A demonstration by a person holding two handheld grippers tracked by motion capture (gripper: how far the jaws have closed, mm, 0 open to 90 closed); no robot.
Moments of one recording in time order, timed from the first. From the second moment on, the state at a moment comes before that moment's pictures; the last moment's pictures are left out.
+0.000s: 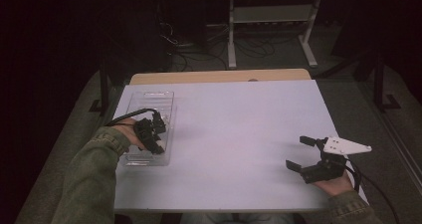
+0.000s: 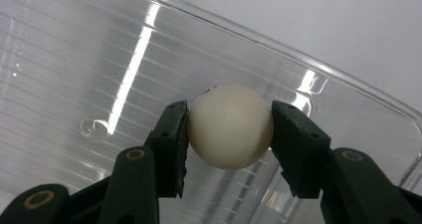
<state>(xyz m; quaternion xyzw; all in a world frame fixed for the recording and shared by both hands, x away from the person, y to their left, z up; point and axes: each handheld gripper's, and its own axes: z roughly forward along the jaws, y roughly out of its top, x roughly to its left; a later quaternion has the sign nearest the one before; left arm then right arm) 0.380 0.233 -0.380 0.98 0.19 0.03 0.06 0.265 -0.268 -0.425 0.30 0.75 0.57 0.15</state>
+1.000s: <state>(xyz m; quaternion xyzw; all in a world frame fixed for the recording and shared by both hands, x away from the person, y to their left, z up) 0.375 0.238 -0.363 0.96 0.24 0.08 0.07 0.264 -0.267 -0.424 0.29 0.76 0.57 0.15</state>
